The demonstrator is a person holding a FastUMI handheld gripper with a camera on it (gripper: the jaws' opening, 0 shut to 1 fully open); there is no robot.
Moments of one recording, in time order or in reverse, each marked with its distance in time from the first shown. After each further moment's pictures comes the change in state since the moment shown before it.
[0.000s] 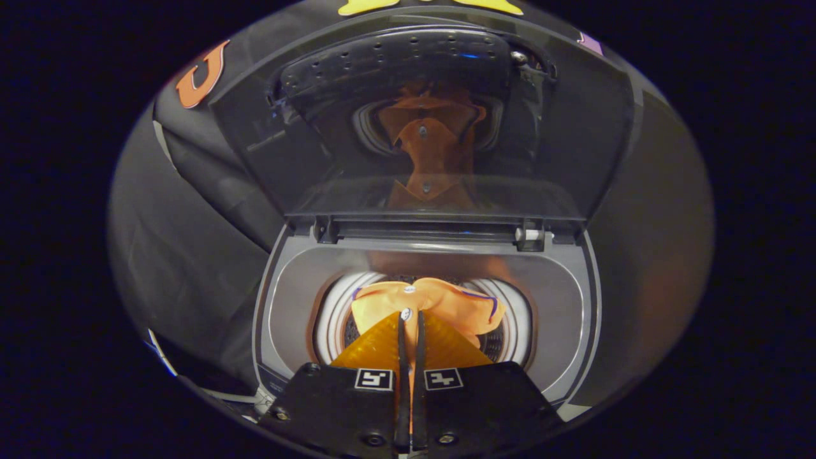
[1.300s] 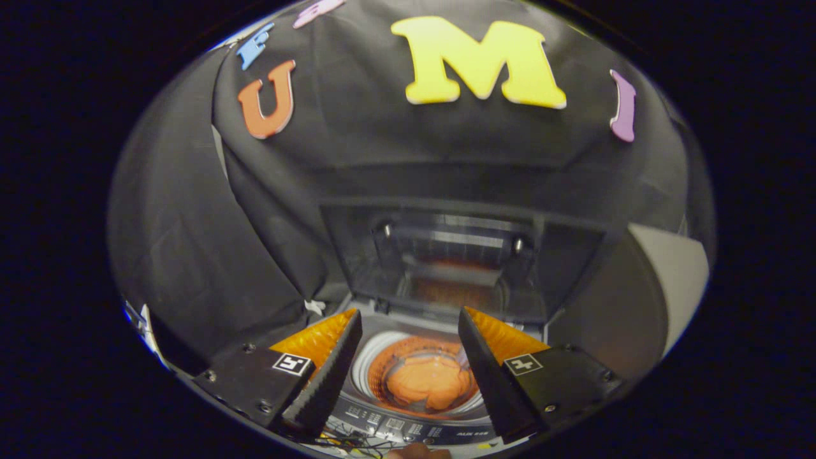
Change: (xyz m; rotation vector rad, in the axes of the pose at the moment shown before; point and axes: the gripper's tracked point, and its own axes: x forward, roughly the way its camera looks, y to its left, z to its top) arm -0.169 0.051 0.122 -0.189 -0.394 0.128
